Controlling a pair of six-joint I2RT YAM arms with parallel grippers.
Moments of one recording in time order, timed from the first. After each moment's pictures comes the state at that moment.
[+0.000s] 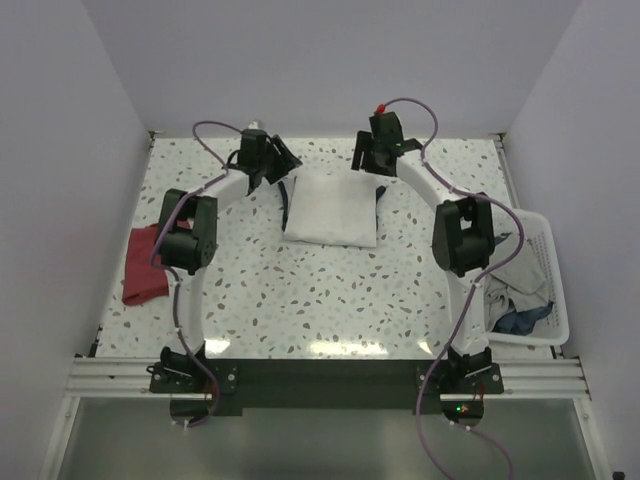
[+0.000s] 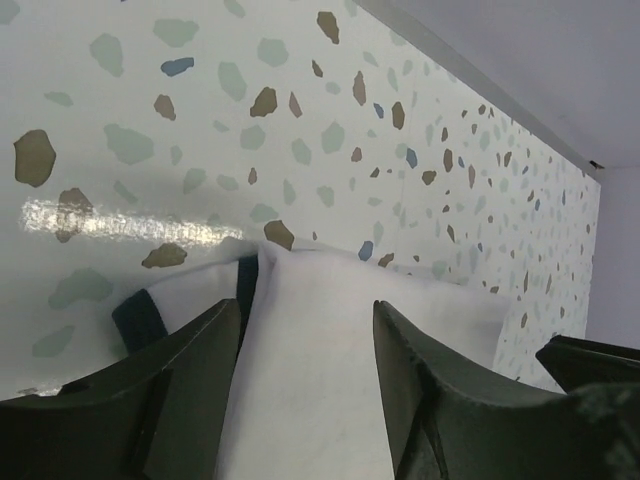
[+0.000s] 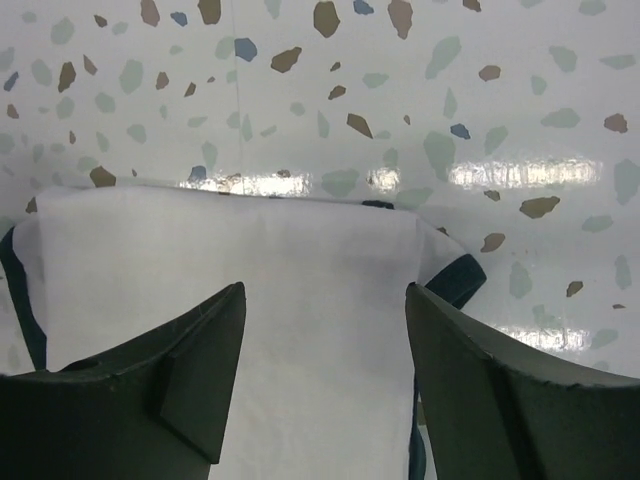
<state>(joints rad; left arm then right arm) -0.26 2.22 1.64 0.01 0.16 -0.81 0.33 2.22 1.93 -0.49 0.11 0.43</state>
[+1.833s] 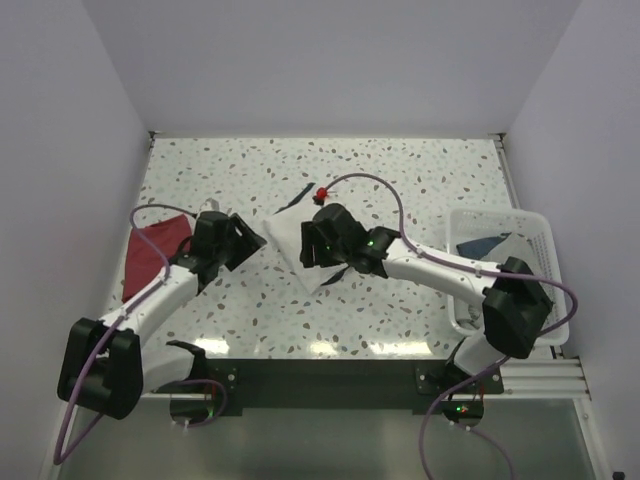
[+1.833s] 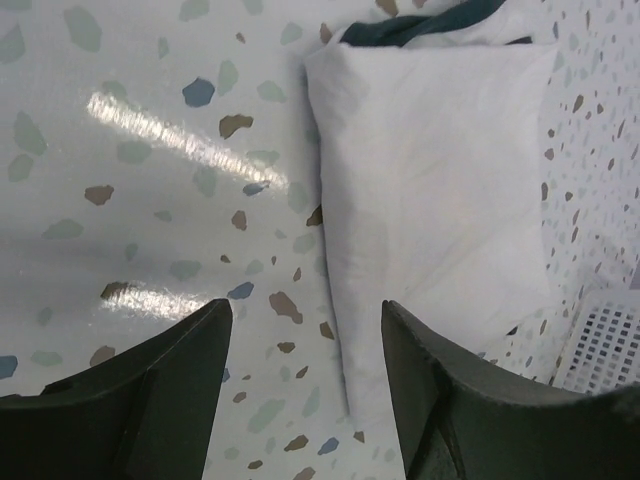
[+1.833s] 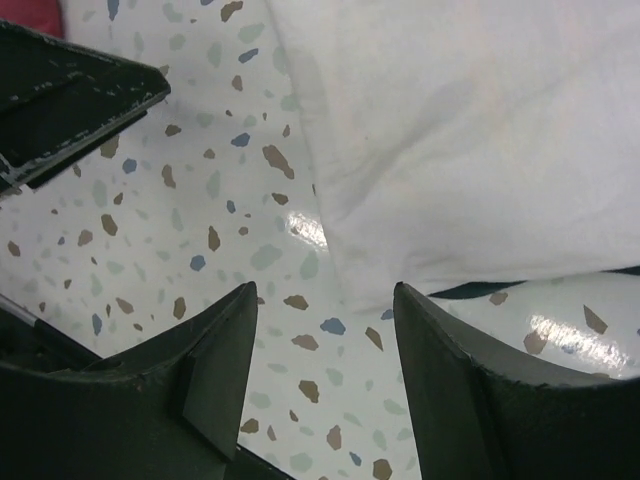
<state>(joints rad) -0.29 1.17 0.57 -0.13 0.01 -0.92 0.91 1.55 1.13 -0.35 0.15 0.67</state>
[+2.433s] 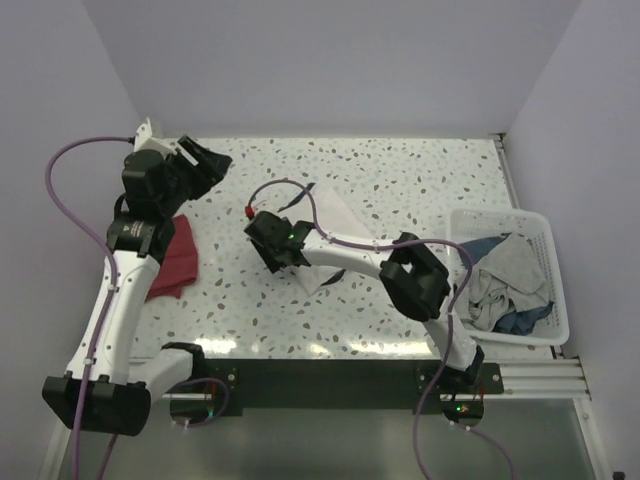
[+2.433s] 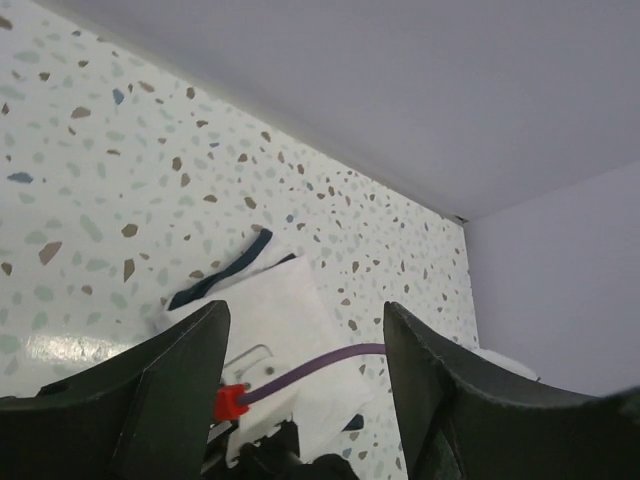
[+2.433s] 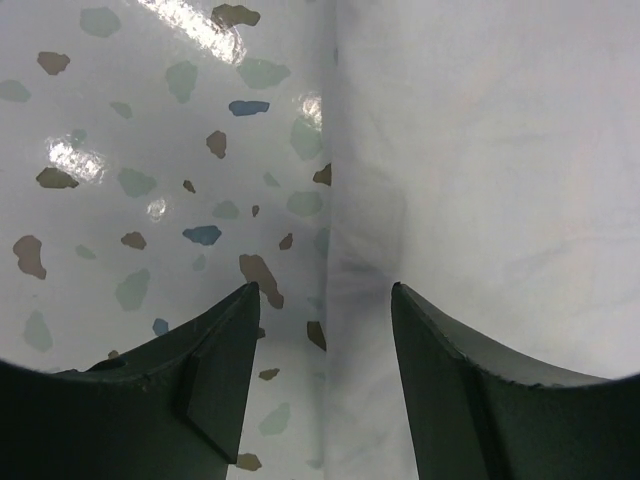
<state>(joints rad) -0.09 1.08 1.14 -0.35 0.09 -0.74 1.03 2.14 1.70 -0.55 0.38 0.32</state>
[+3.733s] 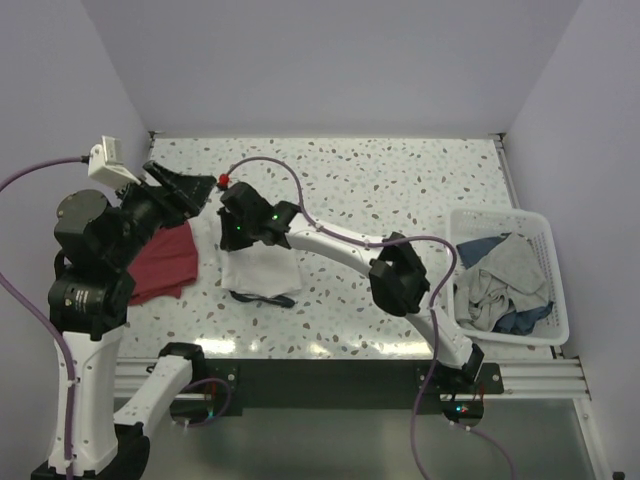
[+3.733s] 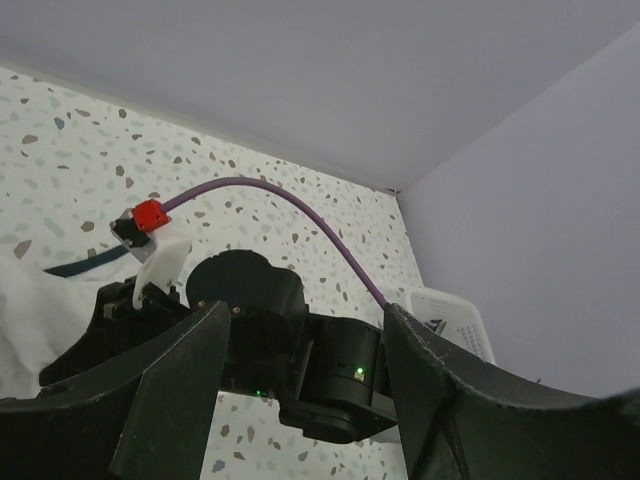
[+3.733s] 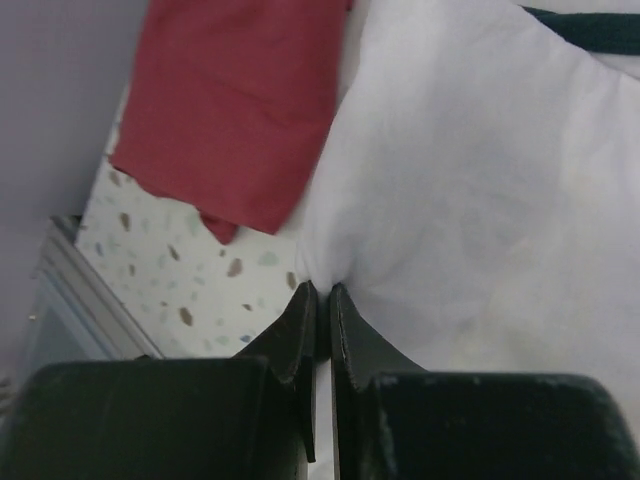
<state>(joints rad) -0.09 0.80 1.37 -0.67 0.23 -0.67 1.03 2.33 2.15 -0.53 0.00 0.61</state>
